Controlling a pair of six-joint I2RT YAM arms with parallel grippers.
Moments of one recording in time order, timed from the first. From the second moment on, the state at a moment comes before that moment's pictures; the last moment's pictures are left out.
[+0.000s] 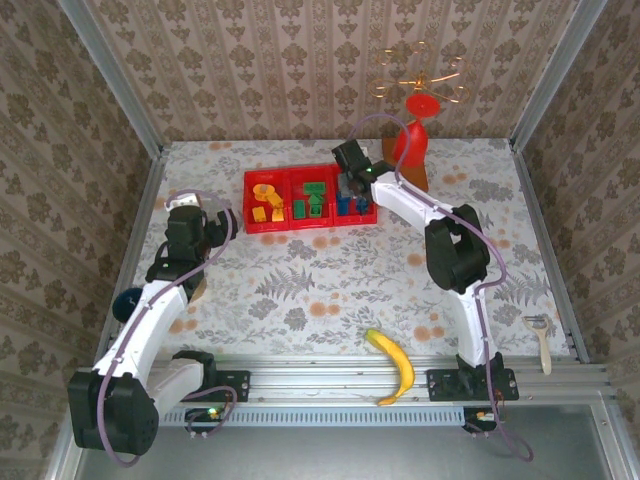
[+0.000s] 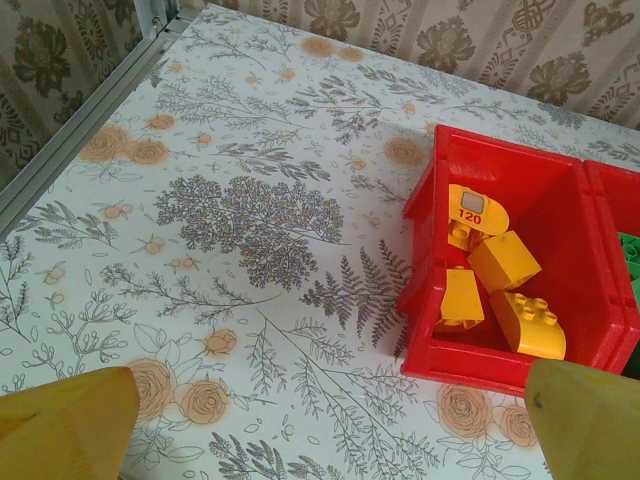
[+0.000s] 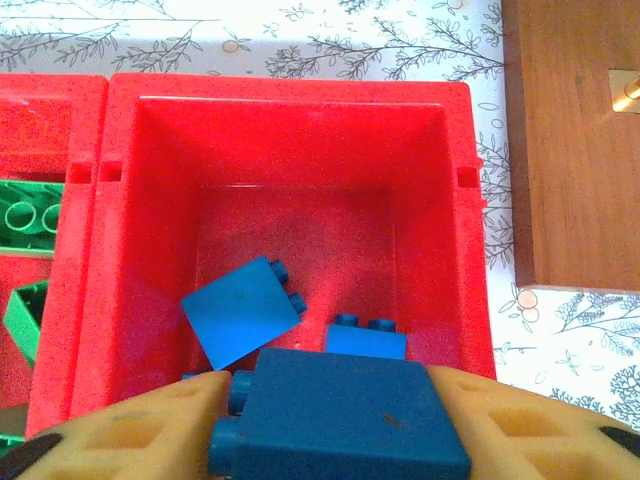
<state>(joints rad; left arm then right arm) -0.18 1.00 0.70 -0.23 -0.21 -0.33 0.49 2.18 1.86 -0.61 0.35 0.33</state>
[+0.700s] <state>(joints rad) -0.17 0.99 0.70 -0.24 -0.21 -0.33 0.49 2.10 1.77 -0.63 0.36 0.31</state>
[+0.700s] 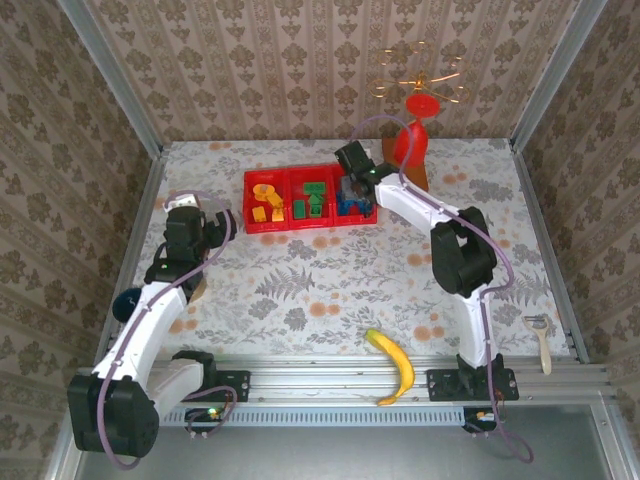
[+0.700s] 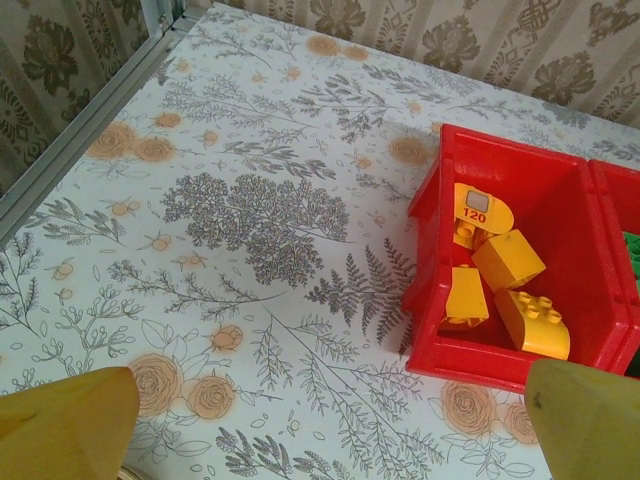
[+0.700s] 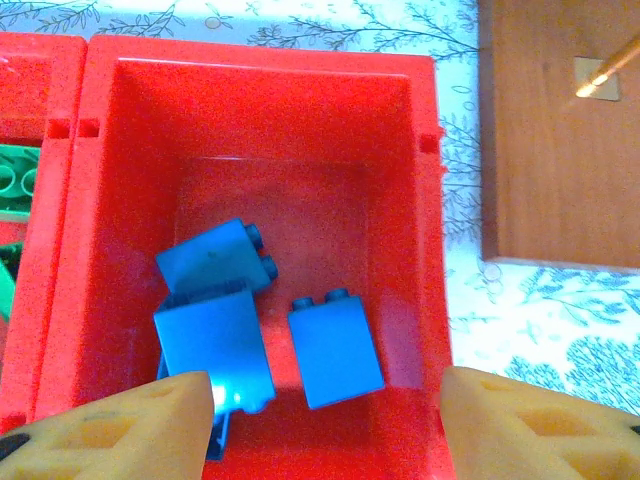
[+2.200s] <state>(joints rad) -0.15 0.91 0.40 0.04 -0.29 -0.16 0.26 1.04 0.68 -0.46 0.60 0.52</state>
